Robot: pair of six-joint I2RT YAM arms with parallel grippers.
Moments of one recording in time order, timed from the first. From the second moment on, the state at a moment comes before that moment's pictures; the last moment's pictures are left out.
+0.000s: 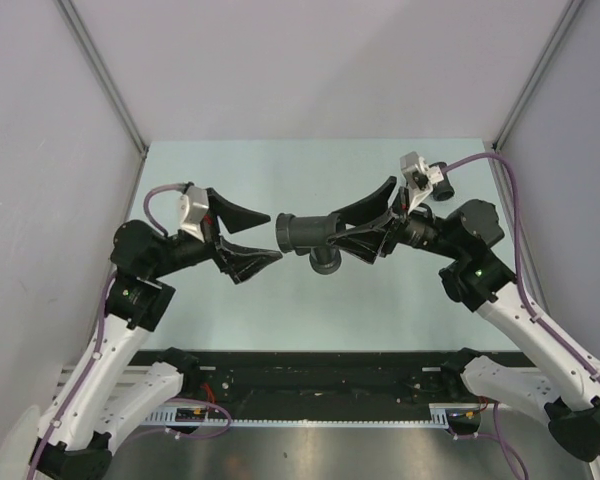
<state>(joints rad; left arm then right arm) -0.43 0.75 0.90 0.02 0.85 -0.28 0.63 0.96 1.01 0.27 -0.71 0.50</state>
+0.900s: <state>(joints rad) -0.47 0.86 0.73 0.71 0.87 -0.74 0.60 1.01 0.97 0.60 -0.74 0.75</state>
